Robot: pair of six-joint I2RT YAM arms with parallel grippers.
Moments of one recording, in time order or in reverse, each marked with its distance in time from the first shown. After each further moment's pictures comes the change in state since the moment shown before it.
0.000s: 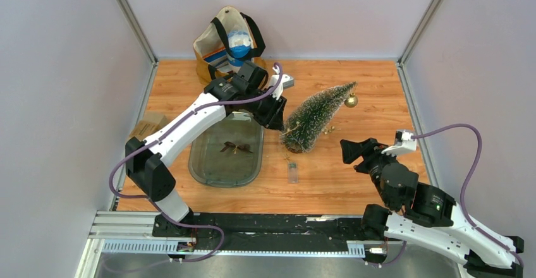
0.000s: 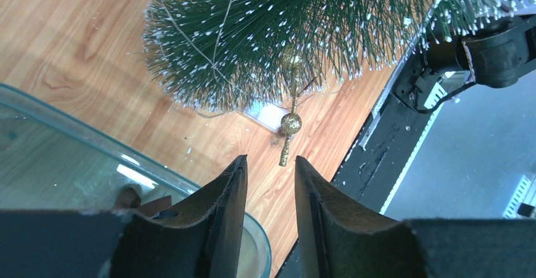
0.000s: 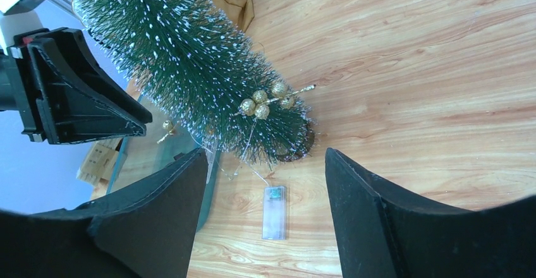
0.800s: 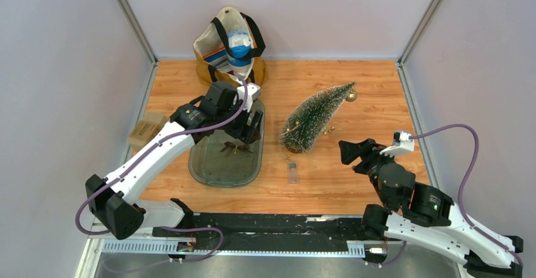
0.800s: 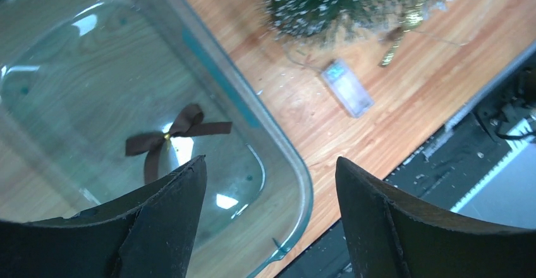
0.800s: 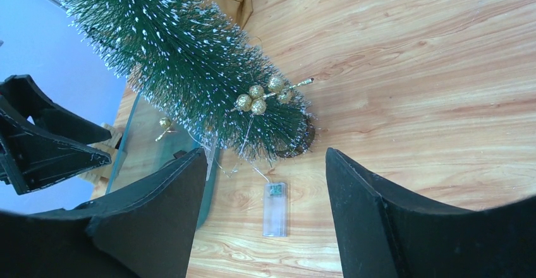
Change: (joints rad) left arm 0.045 -0.355 -0.341 0.072 -0.280 -0.084; right arm 0.000 0.000 -0.018 -0.001 -0.007 0.024
